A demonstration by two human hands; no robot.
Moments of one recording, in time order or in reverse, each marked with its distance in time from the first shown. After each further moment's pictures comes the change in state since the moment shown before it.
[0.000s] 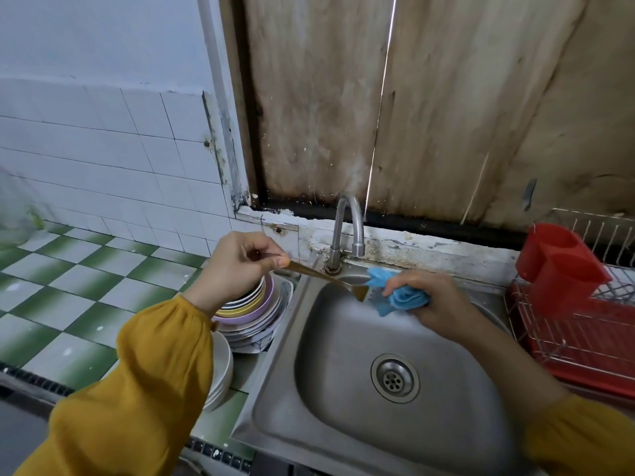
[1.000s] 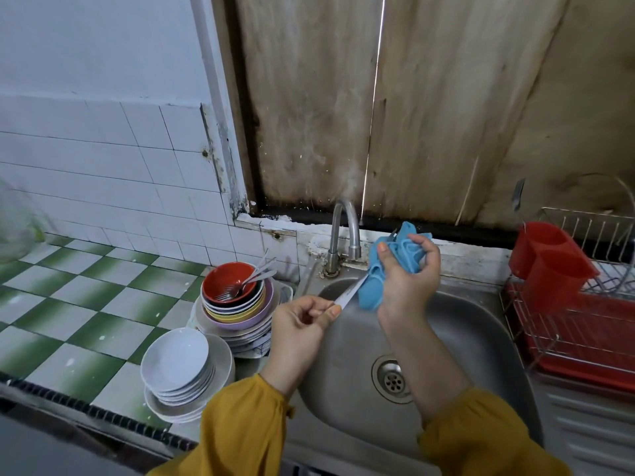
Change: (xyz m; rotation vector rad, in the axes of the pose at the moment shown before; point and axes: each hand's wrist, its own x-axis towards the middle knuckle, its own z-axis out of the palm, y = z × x) left_hand -0.054 0.008 0.109 -0.481 0.198 -0.244; right_hand 0.049 -0.074 0.051 0.987 1.097 0.577
